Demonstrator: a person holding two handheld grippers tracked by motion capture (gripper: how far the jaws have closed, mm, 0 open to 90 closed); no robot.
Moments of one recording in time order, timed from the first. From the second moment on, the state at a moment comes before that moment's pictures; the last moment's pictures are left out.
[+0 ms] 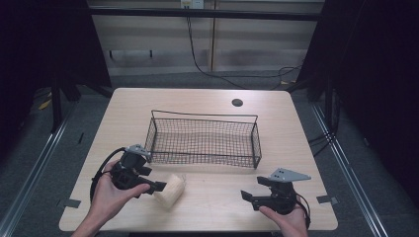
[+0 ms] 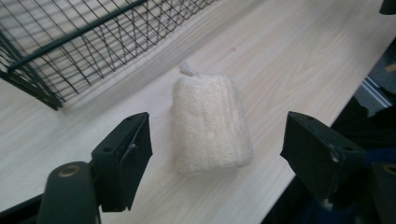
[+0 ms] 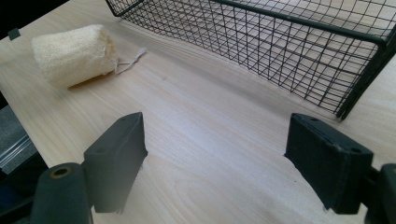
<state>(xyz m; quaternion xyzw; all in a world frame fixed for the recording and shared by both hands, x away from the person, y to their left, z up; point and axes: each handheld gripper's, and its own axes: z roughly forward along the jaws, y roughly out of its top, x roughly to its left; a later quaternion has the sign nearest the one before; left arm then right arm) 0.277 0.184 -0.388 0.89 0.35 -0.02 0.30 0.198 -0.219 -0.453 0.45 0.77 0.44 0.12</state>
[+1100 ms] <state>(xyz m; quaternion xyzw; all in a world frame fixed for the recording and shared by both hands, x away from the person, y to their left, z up) 0.302 0.132 -0.407 0.92 0.35 -0.06 0.16 0.201 -0.217 -0.456 0.46 0.77 0.43 0.11</state>
